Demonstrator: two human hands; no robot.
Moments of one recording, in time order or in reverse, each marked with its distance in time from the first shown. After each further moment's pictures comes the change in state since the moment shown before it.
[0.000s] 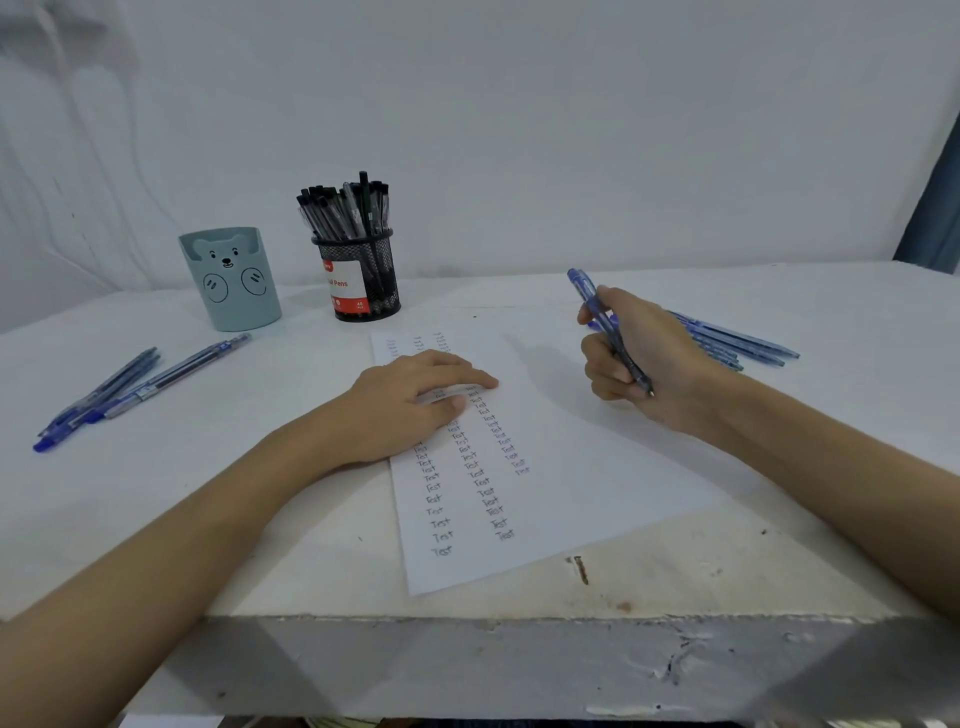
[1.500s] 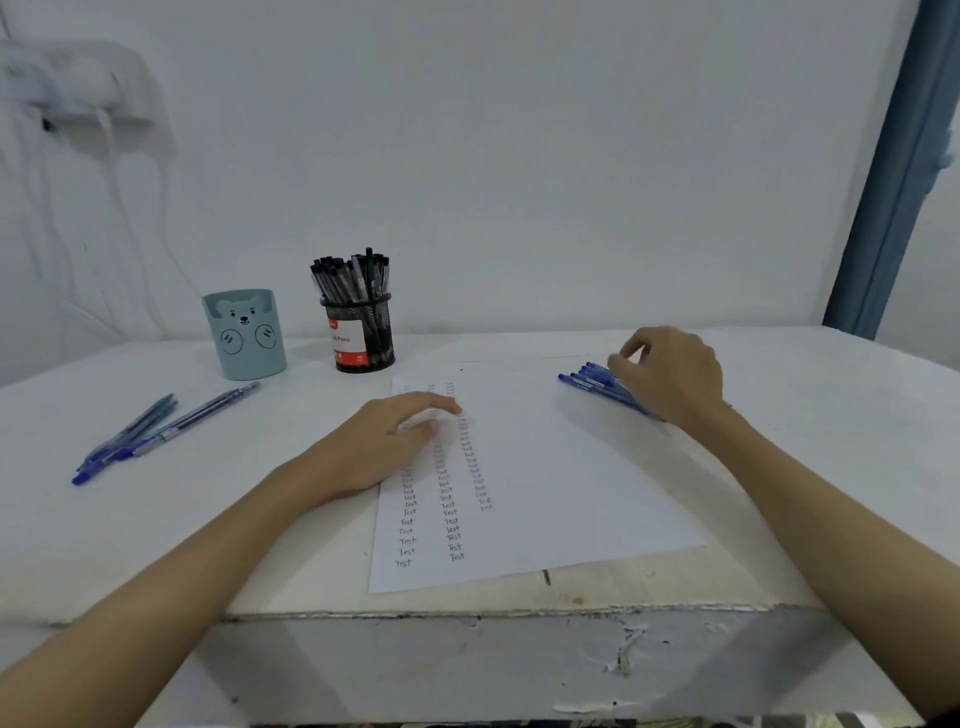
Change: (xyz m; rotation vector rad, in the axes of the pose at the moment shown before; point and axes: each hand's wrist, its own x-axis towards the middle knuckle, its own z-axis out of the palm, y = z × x) left_hand -0.009 -0.005 -0.006 -0.175 0.140 0.036; right_hand 0.020 -0.006 -0.060 -1.053 0.594 -0.373
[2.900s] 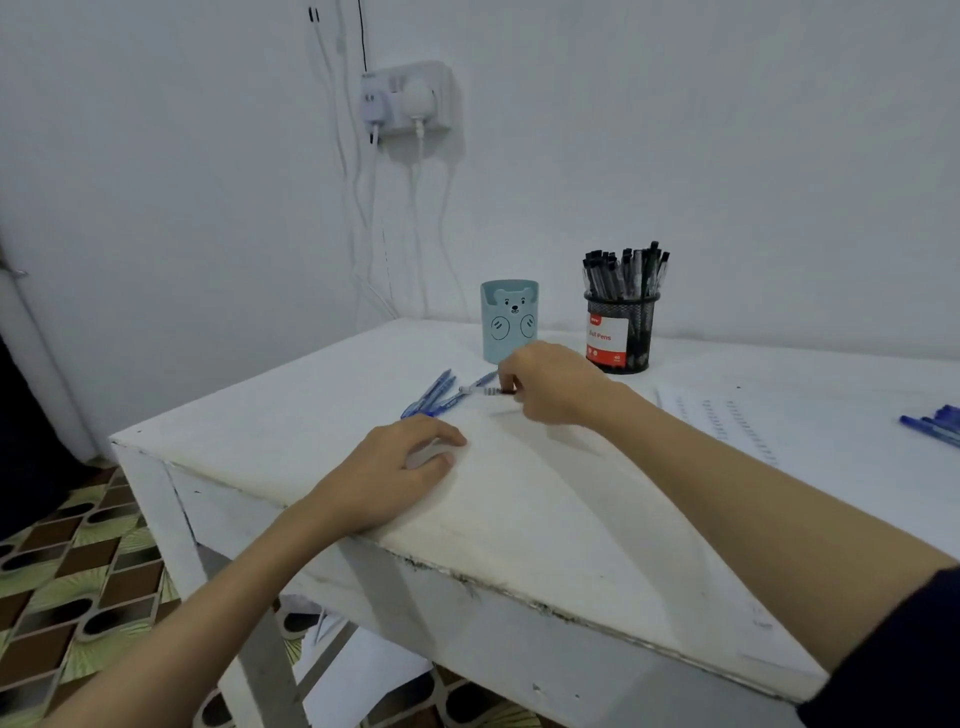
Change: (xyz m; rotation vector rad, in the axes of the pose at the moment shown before) left_hand -0.152 -0.100 -0.108 0.230 0.302 -0.326; right_hand -0.061 -0.291 0.140 -0.082 -0.526 -0.939
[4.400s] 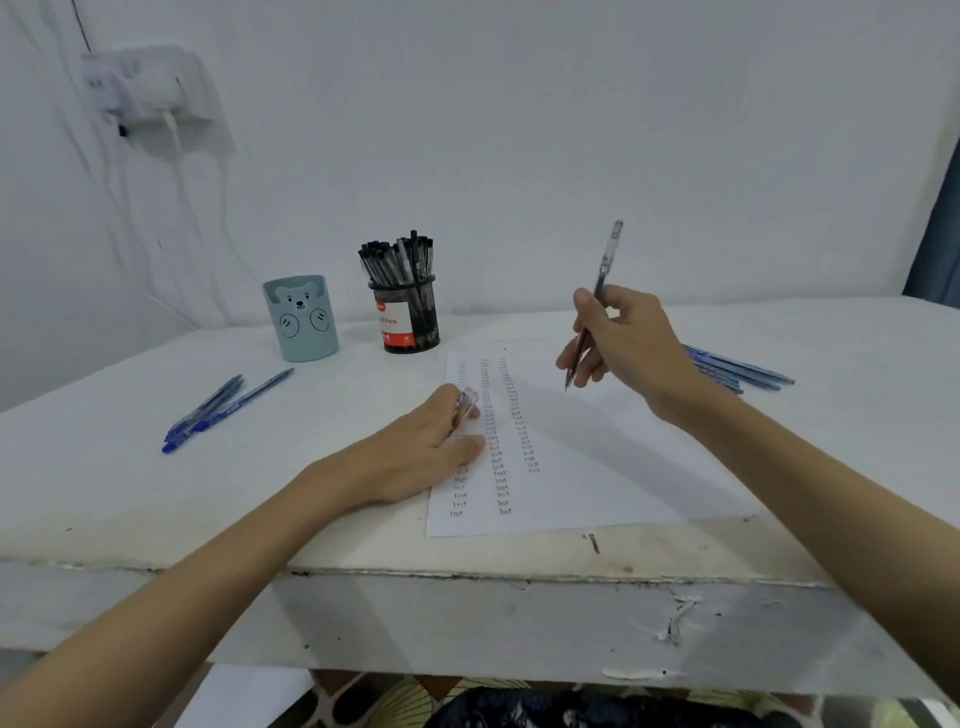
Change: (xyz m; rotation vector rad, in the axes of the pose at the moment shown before) left_hand 0.045 0.158 0.102 -0.045 -0.442 0.254; right_hand -0.216 0.122 -0.069 0.952 0.592 0.609
